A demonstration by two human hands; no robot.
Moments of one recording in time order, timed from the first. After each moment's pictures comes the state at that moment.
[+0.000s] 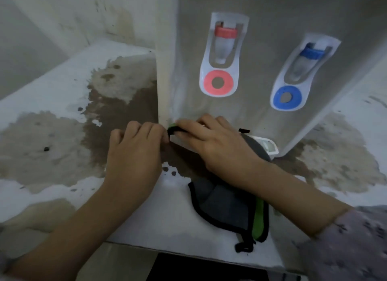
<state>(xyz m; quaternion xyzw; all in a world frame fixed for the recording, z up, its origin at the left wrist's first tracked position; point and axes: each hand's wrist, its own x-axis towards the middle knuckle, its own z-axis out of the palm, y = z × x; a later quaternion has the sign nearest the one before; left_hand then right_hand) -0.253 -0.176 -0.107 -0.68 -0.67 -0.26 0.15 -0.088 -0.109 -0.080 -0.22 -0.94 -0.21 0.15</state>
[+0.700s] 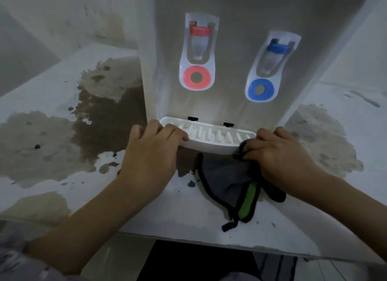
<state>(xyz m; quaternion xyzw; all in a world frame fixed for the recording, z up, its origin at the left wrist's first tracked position) -0.215 -0.175 -0.102 -0.73 -0.61 -0.25 0.17 0.031 -0.120 -0.078 -0.32 -0.92 -0.23 0.05</state>
